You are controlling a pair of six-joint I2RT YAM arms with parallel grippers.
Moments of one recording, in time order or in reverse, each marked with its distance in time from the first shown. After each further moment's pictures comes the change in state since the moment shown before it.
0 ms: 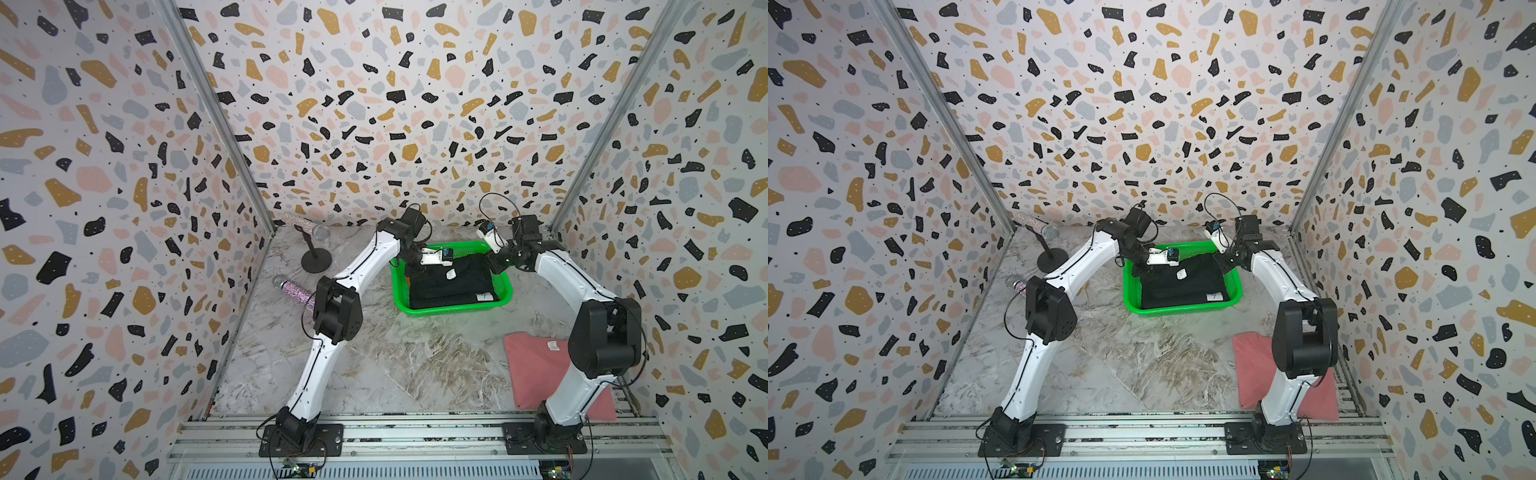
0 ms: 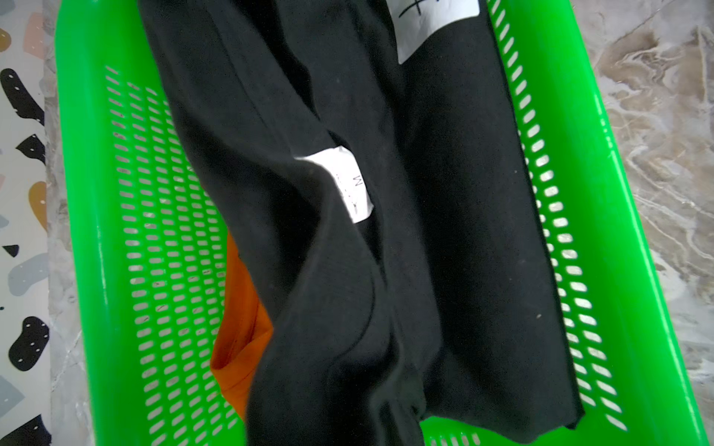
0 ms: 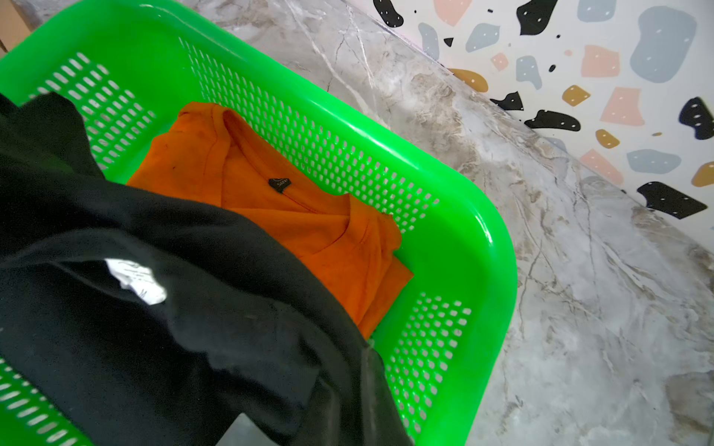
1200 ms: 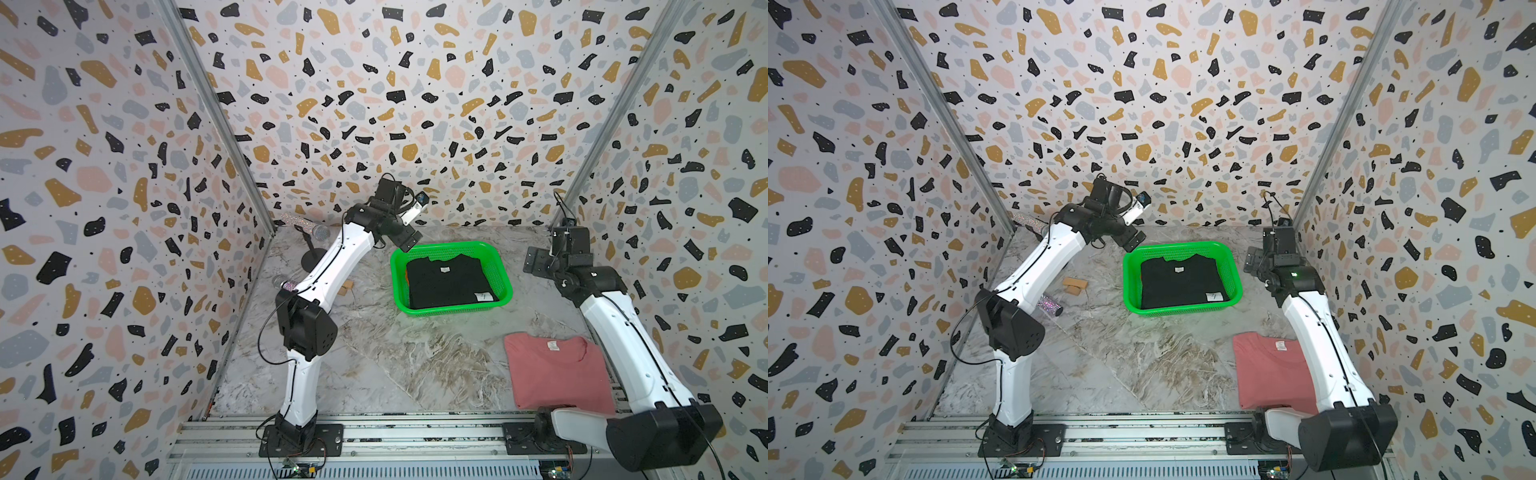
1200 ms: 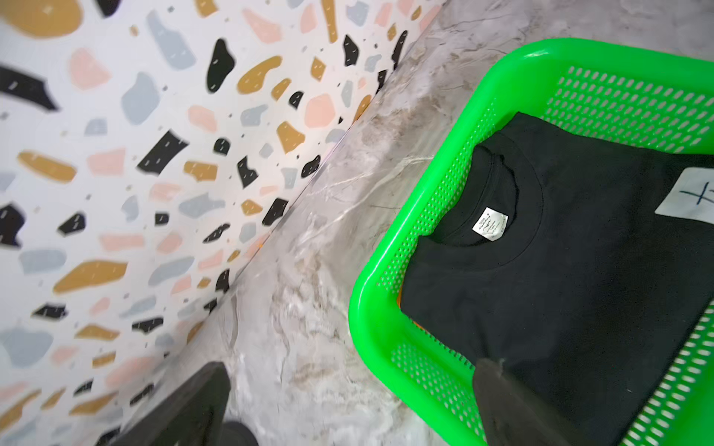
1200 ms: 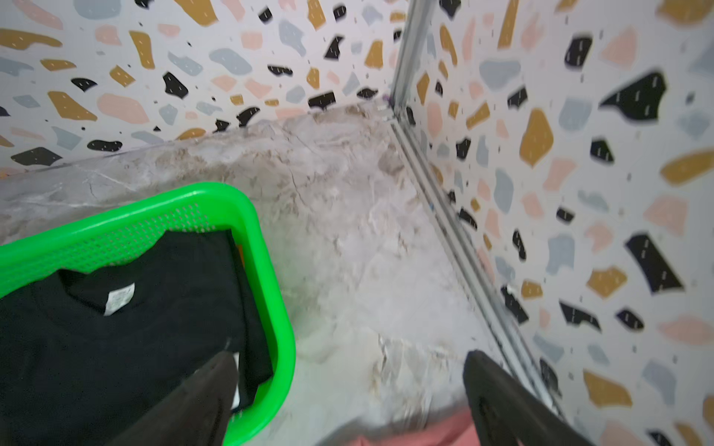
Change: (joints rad) left arm 0.055 -0.394 -0.227 0.238 -0.462 -0.704; right arm -0.007 -0.580 -0.219 -0.246 0.626 0.732
